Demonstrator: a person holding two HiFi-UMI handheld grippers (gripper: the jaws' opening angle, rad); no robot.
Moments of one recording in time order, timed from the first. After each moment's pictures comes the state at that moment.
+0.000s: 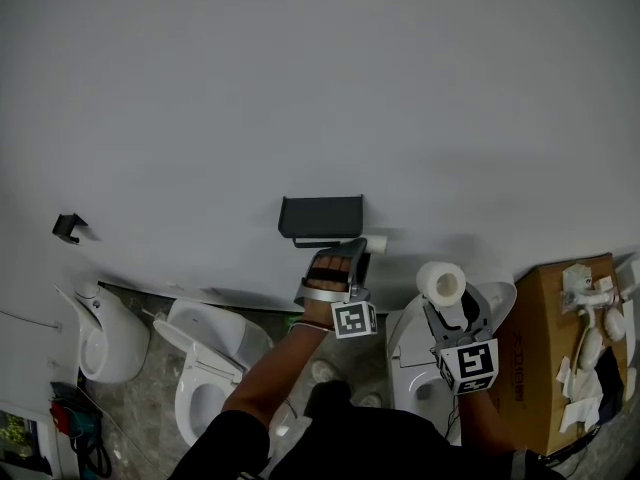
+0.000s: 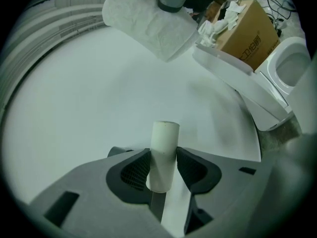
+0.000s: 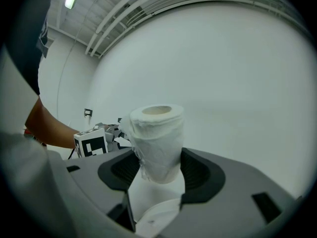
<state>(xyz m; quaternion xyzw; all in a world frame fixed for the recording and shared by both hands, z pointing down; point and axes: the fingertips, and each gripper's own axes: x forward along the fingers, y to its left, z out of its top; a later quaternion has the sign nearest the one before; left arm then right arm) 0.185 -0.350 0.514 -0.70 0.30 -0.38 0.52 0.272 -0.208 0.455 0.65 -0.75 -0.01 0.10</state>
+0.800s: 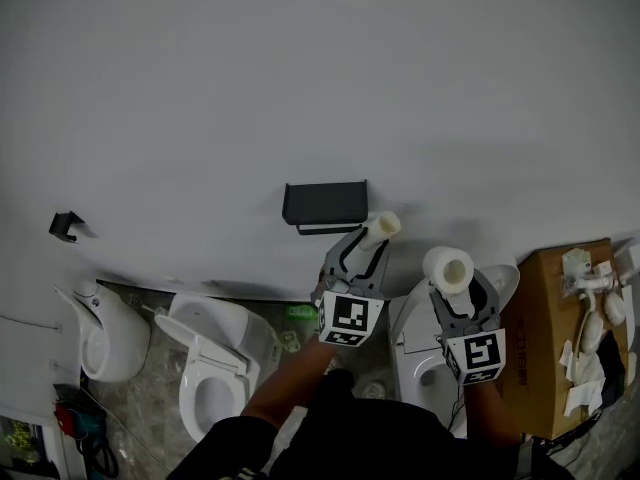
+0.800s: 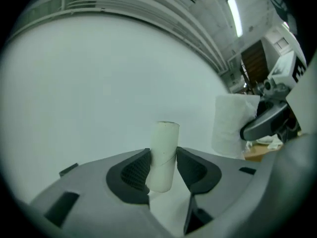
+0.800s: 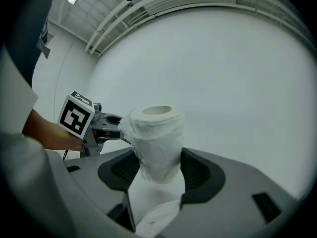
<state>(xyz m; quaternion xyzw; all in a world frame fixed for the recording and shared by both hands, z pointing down) 0.169 -0.306 0.430 -0.93 0.34 -0.07 0.14 0.261 -0.201 0.442 0.67 -0.74 -0.02 0.10</state>
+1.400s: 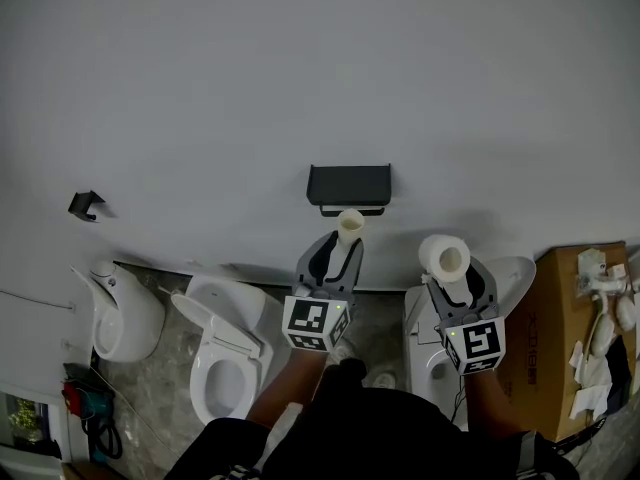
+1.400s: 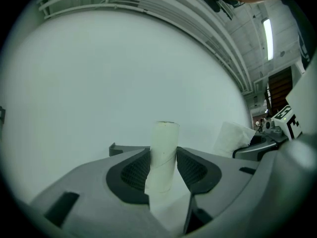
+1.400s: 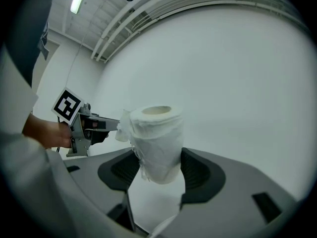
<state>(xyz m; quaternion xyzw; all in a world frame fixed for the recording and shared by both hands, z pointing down) 0.065 -0.293 0.418 -0.92 0.40 0.00 0.00 0.216 -0.207 0.443 0.63 -0.77 -0.02 0.08</state>
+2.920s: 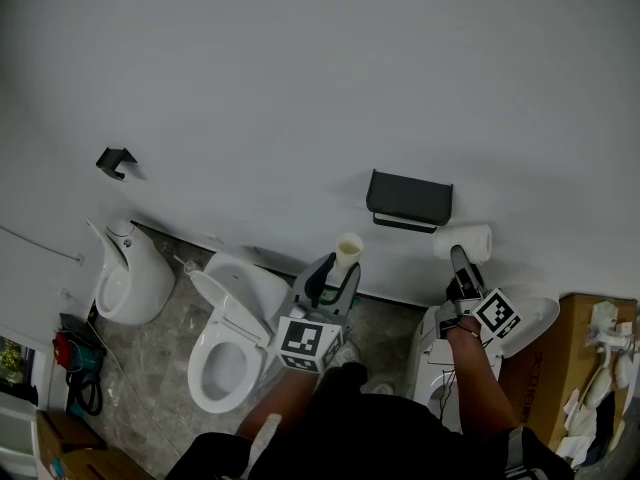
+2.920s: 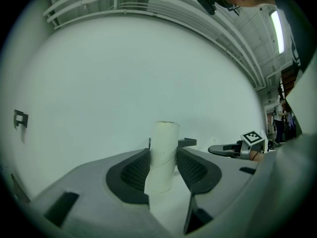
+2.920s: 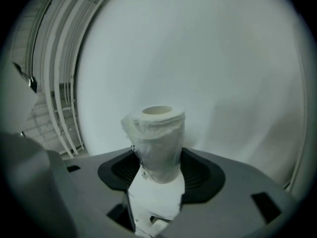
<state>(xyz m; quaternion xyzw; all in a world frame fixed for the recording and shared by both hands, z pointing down) -0.042 -0.295 0.433 -0.88 0.47 0.00 -0.01 0.204 -0.324 0.498 0.52 -0.72 0.34 -0.31</state>
